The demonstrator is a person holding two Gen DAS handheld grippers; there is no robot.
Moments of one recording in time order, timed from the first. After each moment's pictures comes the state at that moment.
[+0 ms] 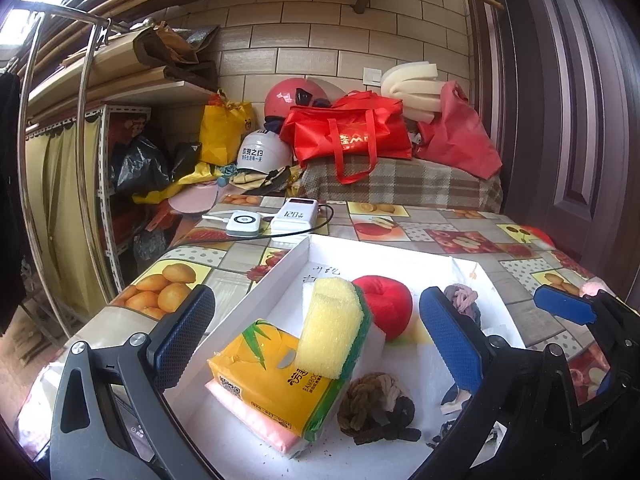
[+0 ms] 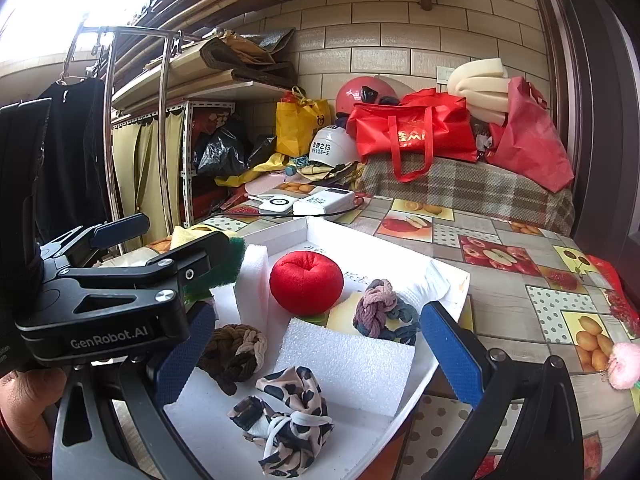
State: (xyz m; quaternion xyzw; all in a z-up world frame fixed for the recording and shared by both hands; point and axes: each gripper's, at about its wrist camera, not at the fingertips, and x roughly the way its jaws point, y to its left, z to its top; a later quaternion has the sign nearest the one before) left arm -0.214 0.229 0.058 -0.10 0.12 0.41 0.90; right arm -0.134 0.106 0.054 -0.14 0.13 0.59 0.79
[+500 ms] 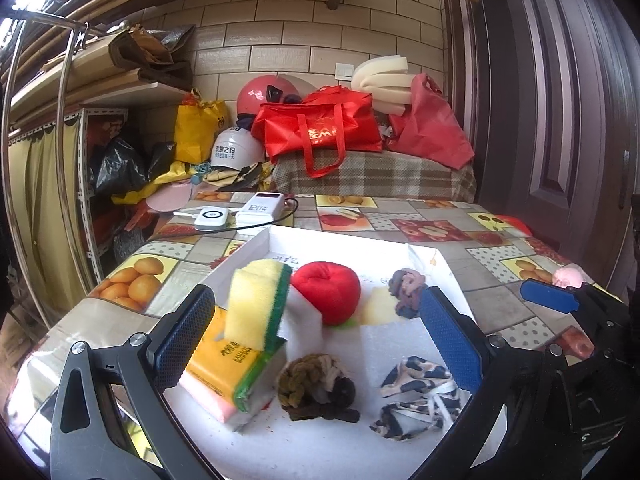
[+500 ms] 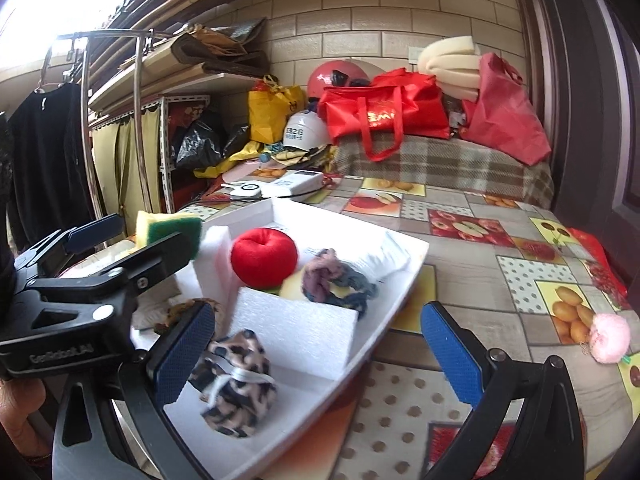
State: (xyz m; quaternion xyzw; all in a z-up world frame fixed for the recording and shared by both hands) left arm -0.196 0.193 0.058 -0.10 0.13 0.37 0.91; right arm -0.104 0.079 0.051 -0.13 0.17 0.55 0.81
